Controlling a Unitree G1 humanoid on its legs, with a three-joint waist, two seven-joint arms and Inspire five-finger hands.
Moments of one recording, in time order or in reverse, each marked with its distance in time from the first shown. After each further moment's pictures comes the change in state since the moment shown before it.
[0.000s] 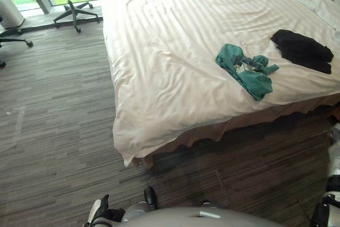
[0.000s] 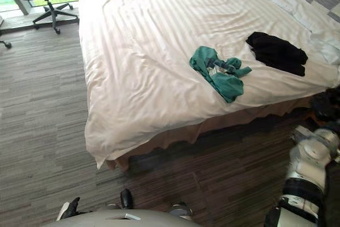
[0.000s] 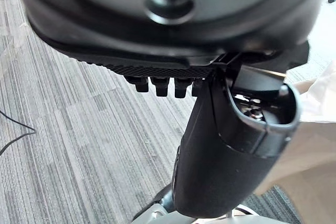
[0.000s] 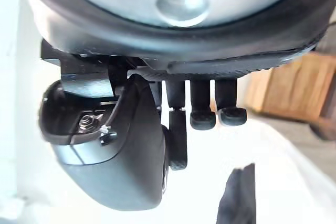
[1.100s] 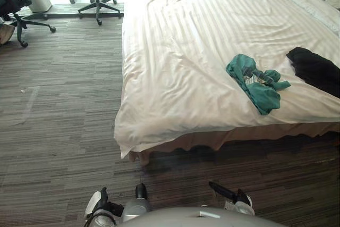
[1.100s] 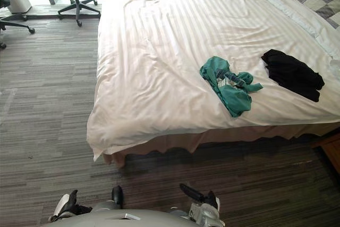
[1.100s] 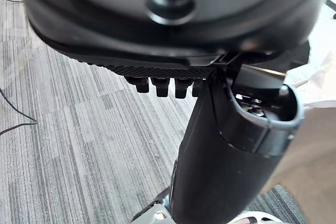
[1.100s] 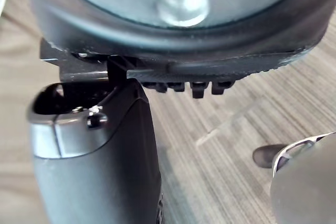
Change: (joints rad) left arm -0.094 -0.018 -0.005 0.078 0.103 0.030 0.076; right arm 0.238 0.566 0.219 0.699 -0.106 0.088 0.095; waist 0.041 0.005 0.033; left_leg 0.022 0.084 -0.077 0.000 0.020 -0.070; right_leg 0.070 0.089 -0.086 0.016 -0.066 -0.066
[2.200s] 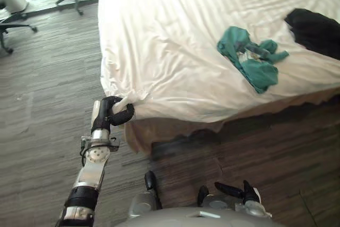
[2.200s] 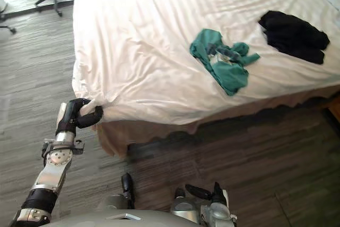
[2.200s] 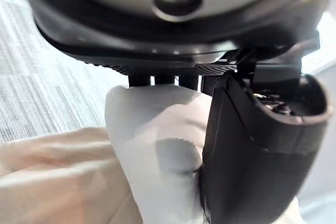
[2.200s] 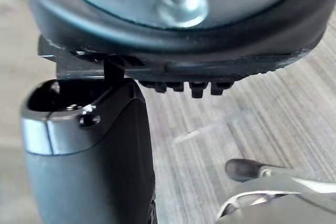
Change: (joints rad) left arm -0.167 0.115 0.058 -0.691 -0.224 -0.164 -0.109; right arm 0.032 -0.110 0.170 -0.108 -0.165 0.022 0.096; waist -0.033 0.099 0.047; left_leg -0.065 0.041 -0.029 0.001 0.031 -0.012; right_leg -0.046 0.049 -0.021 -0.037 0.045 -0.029
